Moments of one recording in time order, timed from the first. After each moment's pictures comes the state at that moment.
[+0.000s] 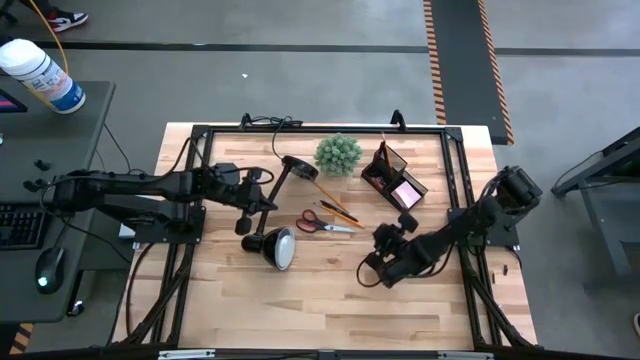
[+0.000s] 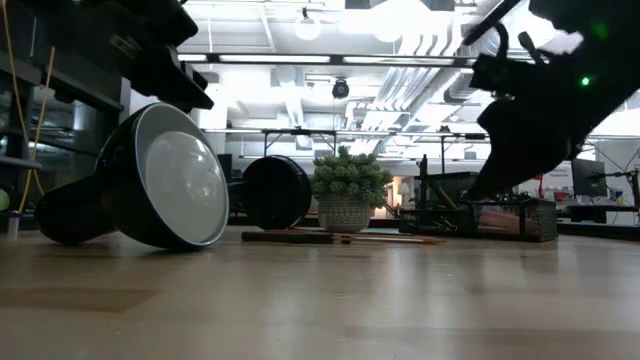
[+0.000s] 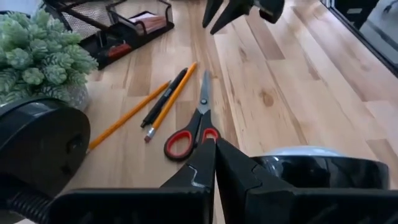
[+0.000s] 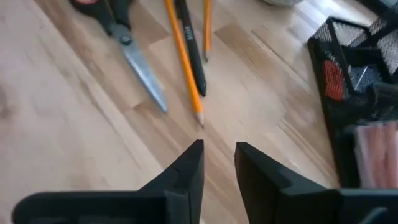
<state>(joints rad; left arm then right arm) 0.26 0.89 0.49 -0.16 0.20 0.15 0.52 1.64 0.80 -0.53 0.83 1.09</state>
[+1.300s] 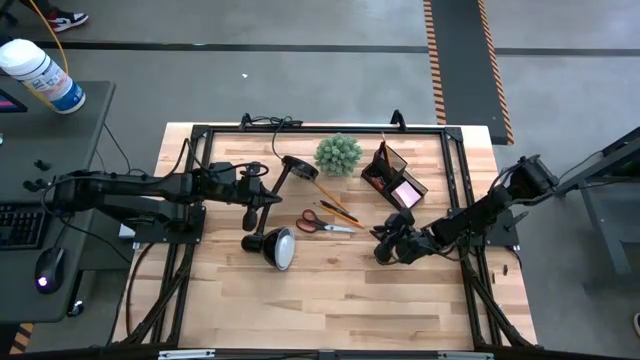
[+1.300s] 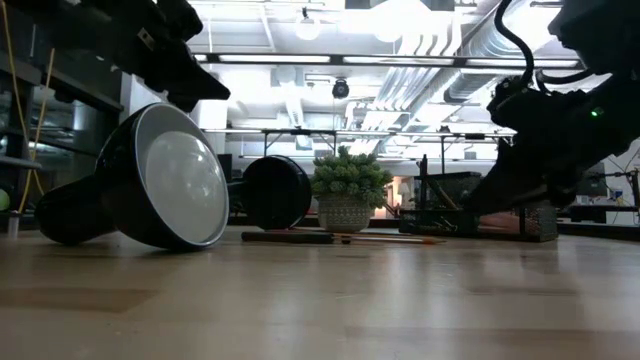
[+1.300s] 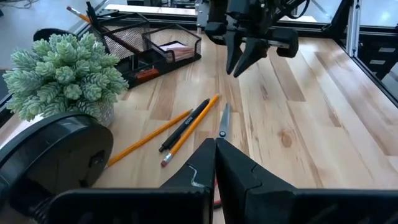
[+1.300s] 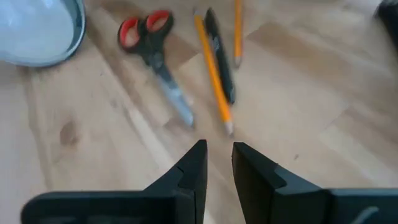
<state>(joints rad) 0.26 0.89 0.46 0.01 0.11 0.02 0.44 1.48 0.37 0.29 0.69 0.92</state>
